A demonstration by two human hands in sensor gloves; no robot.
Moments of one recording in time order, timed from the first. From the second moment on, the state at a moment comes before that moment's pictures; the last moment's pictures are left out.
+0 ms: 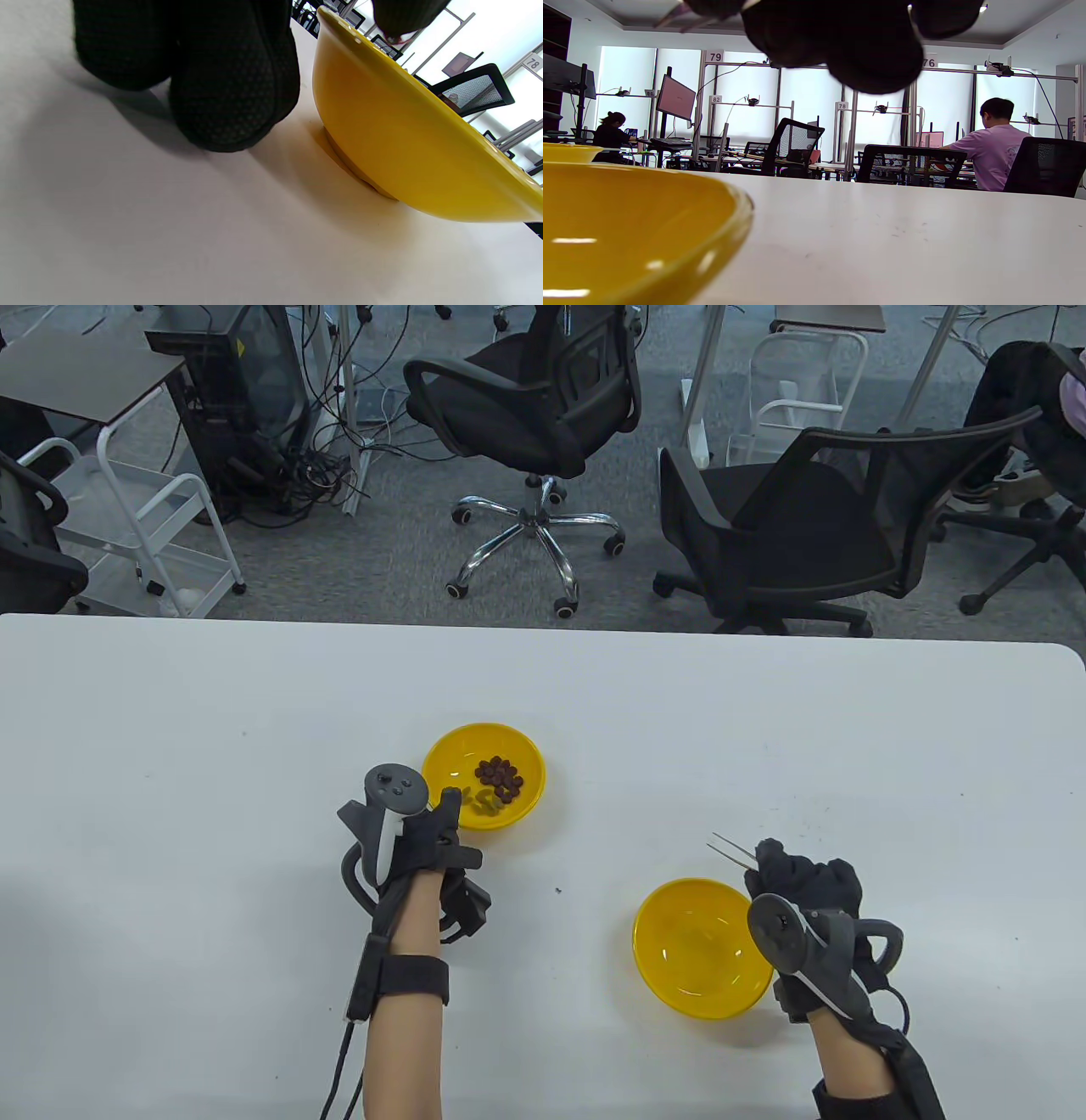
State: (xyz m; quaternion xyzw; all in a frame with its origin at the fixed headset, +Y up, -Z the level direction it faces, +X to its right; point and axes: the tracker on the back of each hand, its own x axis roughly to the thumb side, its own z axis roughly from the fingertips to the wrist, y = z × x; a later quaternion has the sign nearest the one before) left_hand -0.183 -0.763 -0.393 -0.11 0.25 0.32 0.91; right_hand 0.230 -0.713 -0.274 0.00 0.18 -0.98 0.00
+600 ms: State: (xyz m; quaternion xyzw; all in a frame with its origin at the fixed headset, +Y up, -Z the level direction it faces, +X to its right) left_hand -0.179 -0.768 -0.397 -0.11 0.25 0.37 0.89; right_hand 0.226 -0.713 -0.276 0.00 0.17 -0.99 0.01
